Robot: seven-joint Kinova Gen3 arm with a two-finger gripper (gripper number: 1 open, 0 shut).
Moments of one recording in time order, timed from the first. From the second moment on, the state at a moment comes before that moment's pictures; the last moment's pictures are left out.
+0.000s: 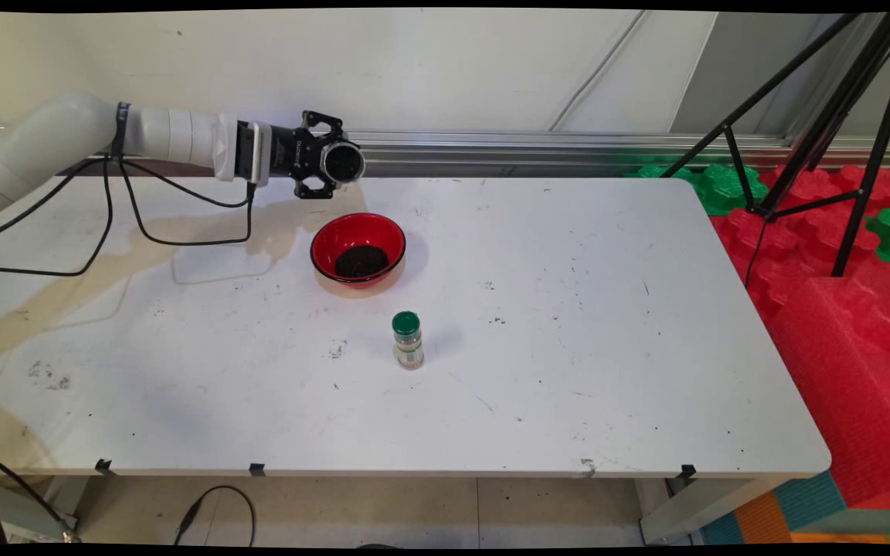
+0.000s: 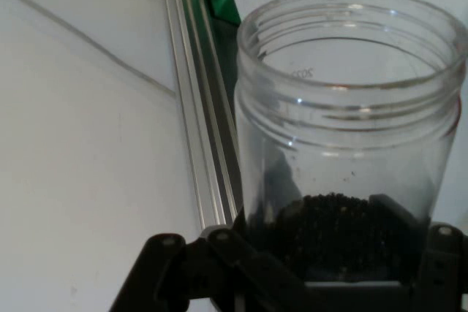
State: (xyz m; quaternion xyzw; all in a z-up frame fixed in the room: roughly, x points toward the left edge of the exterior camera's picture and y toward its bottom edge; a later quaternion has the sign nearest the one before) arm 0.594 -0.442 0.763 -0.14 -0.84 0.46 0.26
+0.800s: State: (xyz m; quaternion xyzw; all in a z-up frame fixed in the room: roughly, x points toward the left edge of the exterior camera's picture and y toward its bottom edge) arm 0.584 -0.430 0.758 -0.27 -0.81 0.49 0.18
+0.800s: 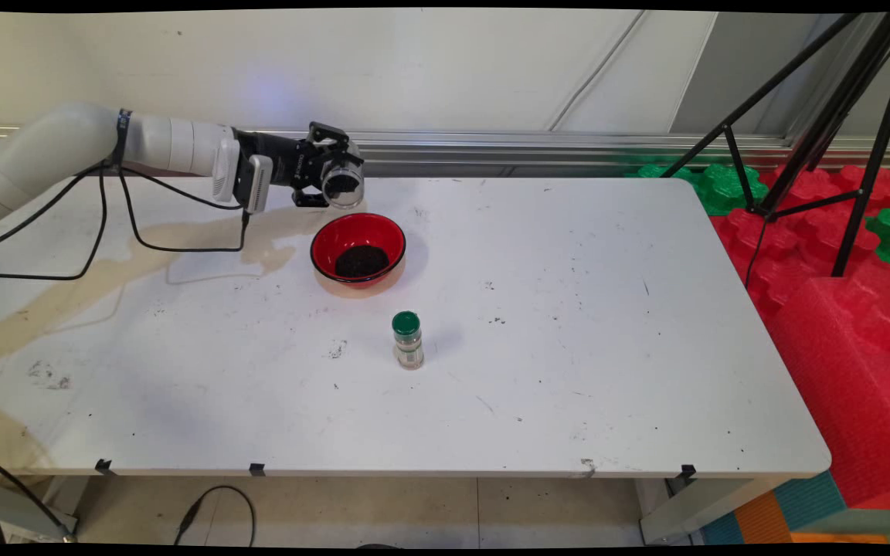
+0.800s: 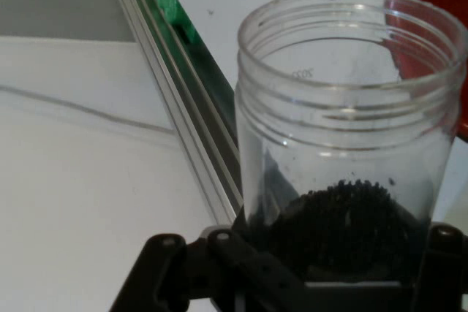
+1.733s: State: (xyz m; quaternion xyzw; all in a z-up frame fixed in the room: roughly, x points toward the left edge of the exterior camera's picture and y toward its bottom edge) arm 0.577 -0.424 0.762 -0.37 -0.77 0.51 0.11
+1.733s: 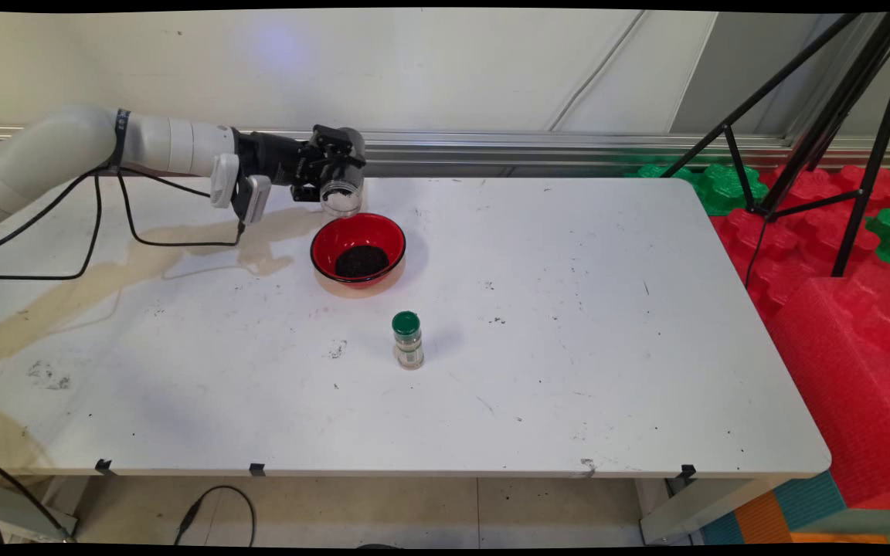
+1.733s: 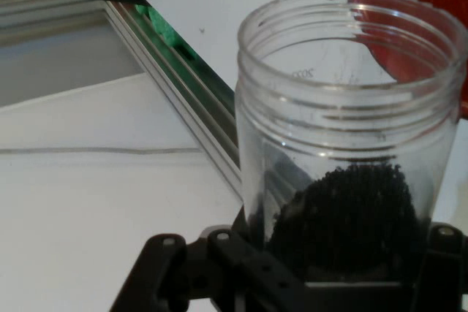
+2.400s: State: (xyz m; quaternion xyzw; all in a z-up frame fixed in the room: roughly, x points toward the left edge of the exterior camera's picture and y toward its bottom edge) arm 0.574 -0.422 0.768 -0.43 -0.73 0.53 0.07
